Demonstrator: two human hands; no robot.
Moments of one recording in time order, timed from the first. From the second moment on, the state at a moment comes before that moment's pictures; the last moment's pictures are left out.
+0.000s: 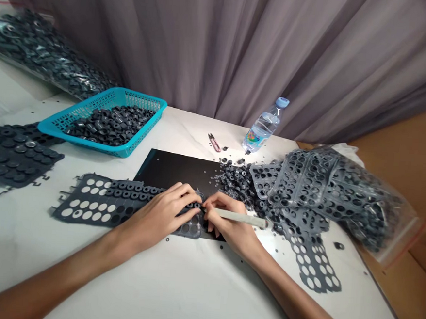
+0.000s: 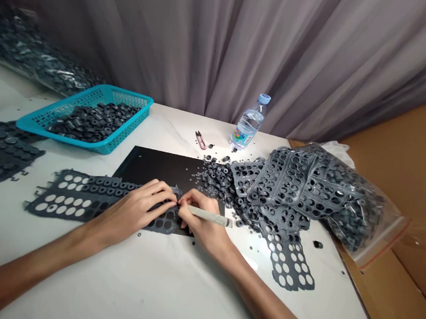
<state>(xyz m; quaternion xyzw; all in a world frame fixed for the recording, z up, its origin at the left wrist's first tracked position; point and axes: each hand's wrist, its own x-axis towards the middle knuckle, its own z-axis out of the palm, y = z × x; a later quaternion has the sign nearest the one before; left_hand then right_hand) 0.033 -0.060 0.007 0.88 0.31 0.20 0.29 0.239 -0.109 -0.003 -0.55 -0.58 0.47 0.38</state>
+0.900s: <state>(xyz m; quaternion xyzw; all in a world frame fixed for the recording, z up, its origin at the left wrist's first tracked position) 0.028 -0.063 0.027 0.37 0.33 0.26 0.83 0.243 -0.106 -0.005 -0.56 -0.54 0.44 0.44</state>
